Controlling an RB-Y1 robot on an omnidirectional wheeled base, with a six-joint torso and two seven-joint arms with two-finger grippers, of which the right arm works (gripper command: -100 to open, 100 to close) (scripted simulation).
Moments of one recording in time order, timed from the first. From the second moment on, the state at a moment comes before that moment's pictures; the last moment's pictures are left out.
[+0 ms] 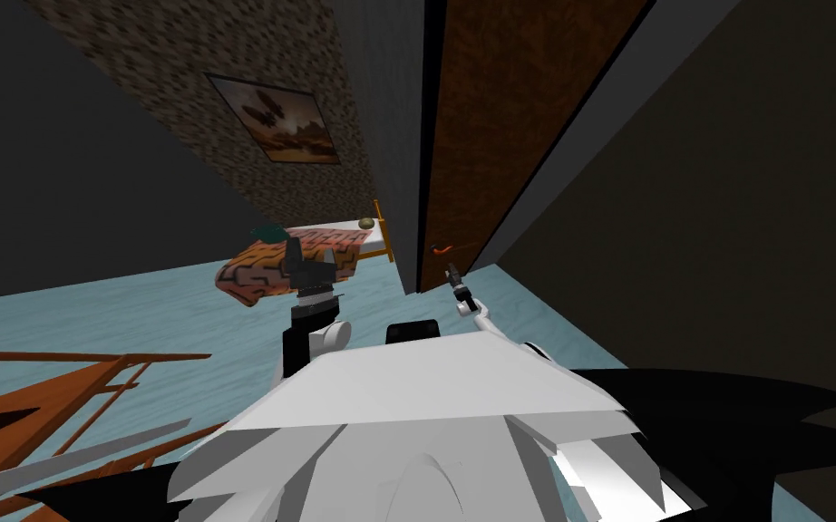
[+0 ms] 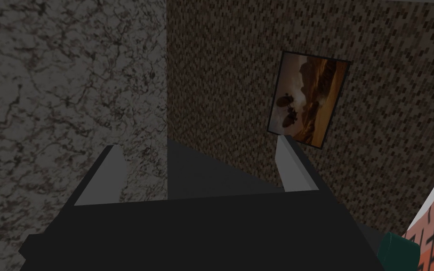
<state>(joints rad) -0.01 -0.32 0.15 -1.03 -0.05 -0.70 -0.20</state>
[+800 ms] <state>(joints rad) -0.09 -0.36 0.17 -0.86 -0.06 -0.73 -0.23</state>
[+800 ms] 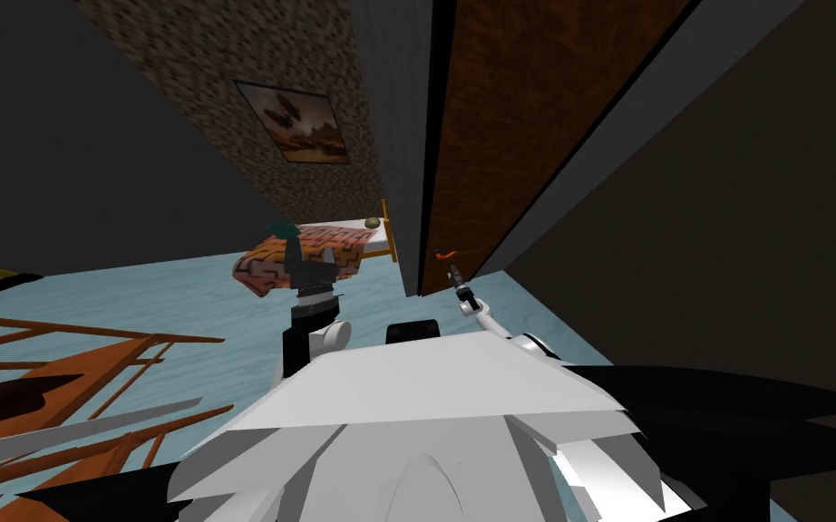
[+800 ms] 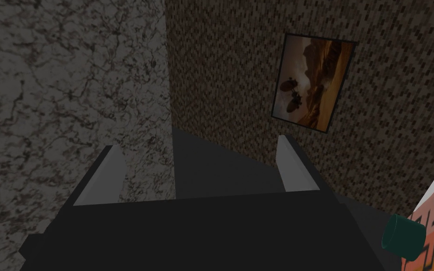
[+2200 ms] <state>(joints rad) -0.22 -0.32 0.02 -0.62 -0.06 -0.74 -0.18</state>
